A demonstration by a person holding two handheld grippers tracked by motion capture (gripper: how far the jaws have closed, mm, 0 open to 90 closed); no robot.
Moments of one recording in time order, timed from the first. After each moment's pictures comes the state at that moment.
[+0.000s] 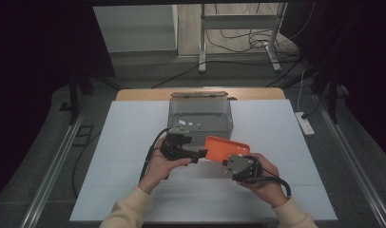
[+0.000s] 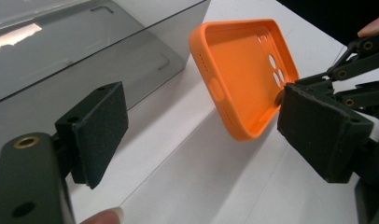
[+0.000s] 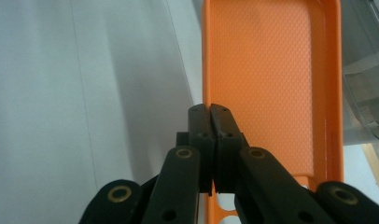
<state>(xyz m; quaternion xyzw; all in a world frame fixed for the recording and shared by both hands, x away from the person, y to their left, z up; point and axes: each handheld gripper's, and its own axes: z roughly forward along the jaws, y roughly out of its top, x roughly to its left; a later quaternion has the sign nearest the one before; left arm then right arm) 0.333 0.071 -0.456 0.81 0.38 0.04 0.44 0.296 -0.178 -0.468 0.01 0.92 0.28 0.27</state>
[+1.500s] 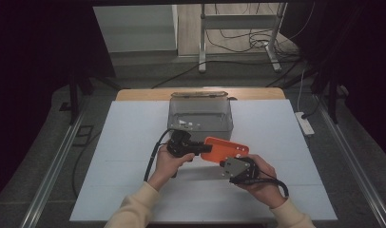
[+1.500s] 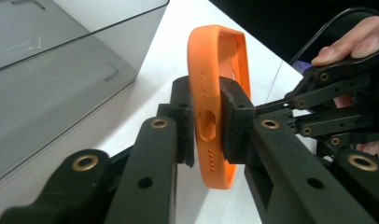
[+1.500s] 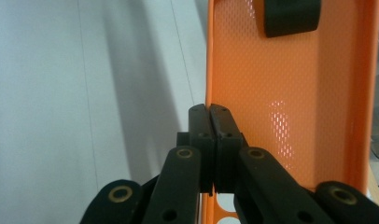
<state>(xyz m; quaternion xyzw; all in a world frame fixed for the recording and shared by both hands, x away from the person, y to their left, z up) 0.351 0.064 -0.469 0.79 0.35 -0.06 0.50 0.291 -0.170 -0.470 0.00 0.92 0.28 0.28</state>
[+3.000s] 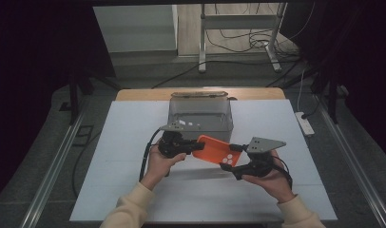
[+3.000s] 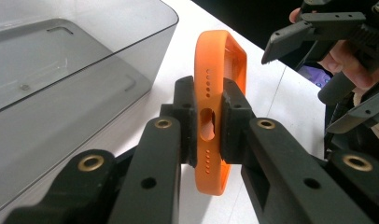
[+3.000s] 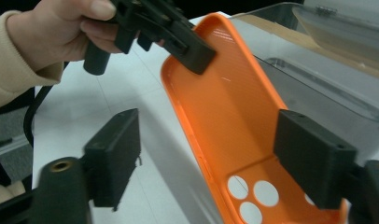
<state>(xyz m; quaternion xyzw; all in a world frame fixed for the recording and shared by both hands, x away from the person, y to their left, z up) 0.343 0.089 -0.462 0.79 0.33 -0.02 0.52 0.309 -0.207 -0.448 0.21 0.82 0.52 0.10</state>
